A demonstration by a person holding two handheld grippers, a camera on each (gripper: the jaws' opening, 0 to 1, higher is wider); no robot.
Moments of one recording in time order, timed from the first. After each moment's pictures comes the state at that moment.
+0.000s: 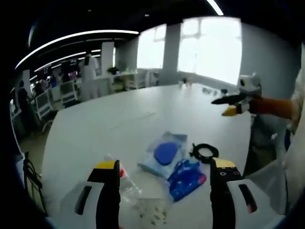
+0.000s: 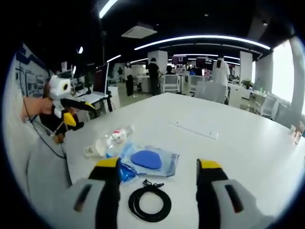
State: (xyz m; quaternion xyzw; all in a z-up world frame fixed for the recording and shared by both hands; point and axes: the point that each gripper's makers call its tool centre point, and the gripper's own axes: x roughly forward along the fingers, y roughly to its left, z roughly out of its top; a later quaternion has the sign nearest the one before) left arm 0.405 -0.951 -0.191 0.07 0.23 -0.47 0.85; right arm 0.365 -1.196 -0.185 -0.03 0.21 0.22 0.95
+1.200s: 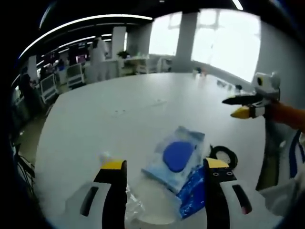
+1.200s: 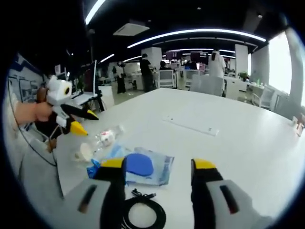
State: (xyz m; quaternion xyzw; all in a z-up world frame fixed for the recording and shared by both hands) left arm 0.462 -0.992 -0.241 0.07 0.31 -0.41 0.85; right arm 0.419 -1.207 -0.223 0.00 0.24 0.20 0.95
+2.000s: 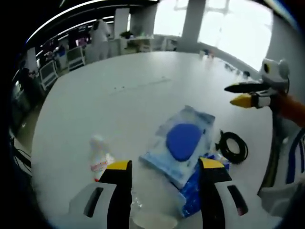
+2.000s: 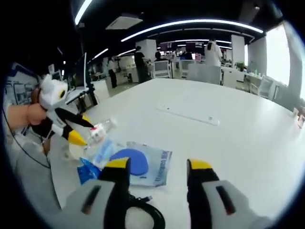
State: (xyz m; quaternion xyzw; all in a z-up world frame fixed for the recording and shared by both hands) left arm 0.465 -0.998 -0.295 0.10 0.40 -0.38 0.83; right arm 0.444 -1.202 -0.262 0.01 0.28 0.18 0.94
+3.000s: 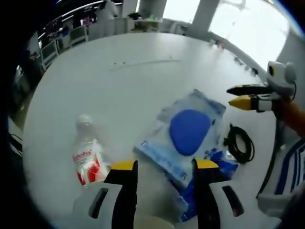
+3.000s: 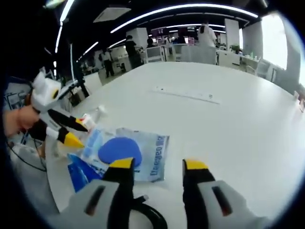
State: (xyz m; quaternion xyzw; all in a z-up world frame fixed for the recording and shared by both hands) left arm 0.467 -1.004 -0.336 0.08 0.47 -0.36 0.80; right arm 0.457 -1.204 -0.317 0.03 0.35 0.16 0.92
